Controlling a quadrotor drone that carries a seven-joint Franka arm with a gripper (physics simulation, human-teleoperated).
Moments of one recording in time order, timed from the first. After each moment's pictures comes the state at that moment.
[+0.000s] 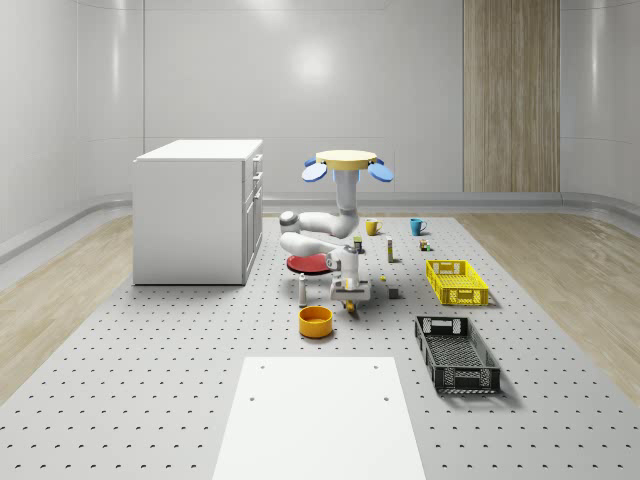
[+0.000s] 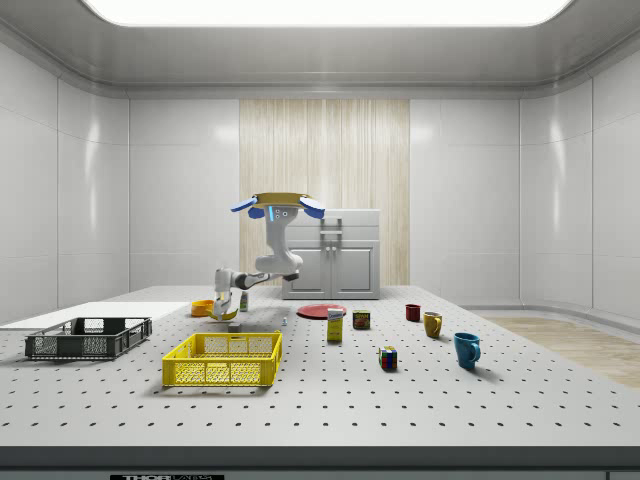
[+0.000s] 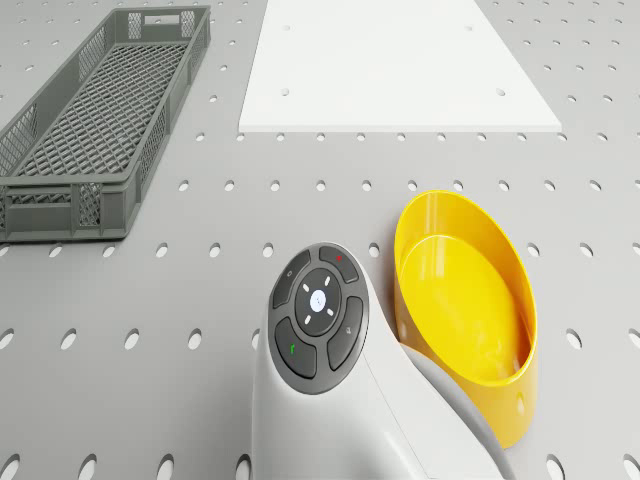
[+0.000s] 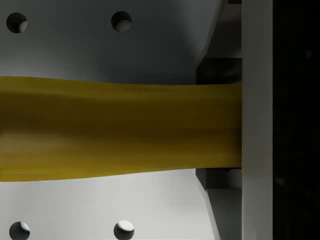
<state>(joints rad) -1.20 -1.53 1.19 -2.83 -1.94 1.64 1.70</state>
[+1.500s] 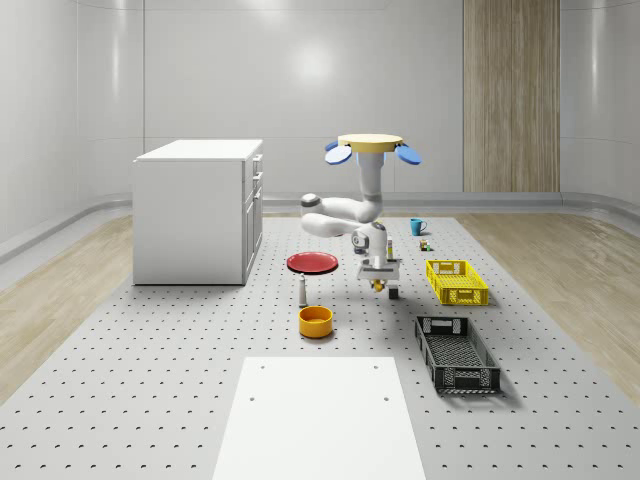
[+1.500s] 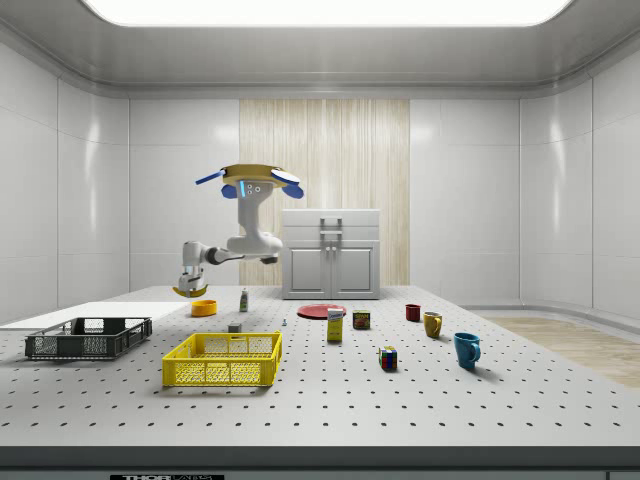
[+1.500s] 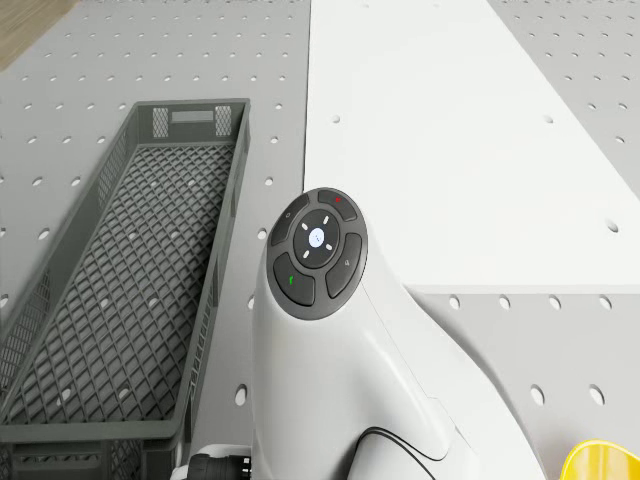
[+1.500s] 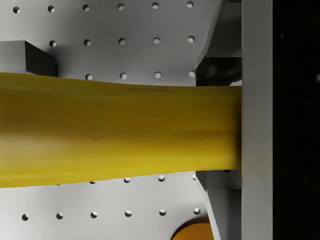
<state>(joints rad) -1.18 -1.54 1.34 -2.87 -1.80 1.59 1.73</state>
